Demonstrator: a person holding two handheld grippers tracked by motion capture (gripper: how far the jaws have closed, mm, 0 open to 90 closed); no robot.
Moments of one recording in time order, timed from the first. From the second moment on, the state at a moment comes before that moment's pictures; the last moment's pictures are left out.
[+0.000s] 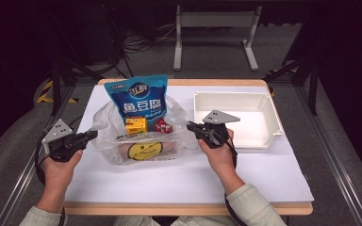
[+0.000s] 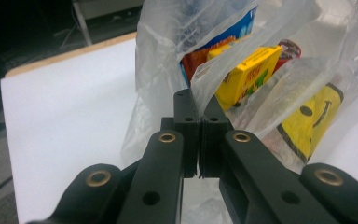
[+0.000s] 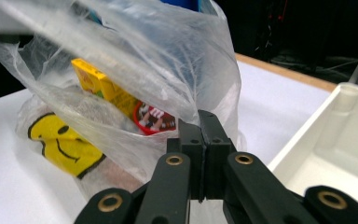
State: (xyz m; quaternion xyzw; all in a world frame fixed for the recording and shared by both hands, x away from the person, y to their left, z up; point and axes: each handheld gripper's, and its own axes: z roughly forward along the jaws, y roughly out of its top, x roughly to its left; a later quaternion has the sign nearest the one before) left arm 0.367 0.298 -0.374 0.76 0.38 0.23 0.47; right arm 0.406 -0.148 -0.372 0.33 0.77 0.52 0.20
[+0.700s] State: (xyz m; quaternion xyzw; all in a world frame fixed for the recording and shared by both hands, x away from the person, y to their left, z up) left arm 0.356 0.305 -0.399 0.78 0.39 0.18 0.46; right arm 0.397 -0.158 -0.400 0.33 0.80 0.48 0.16
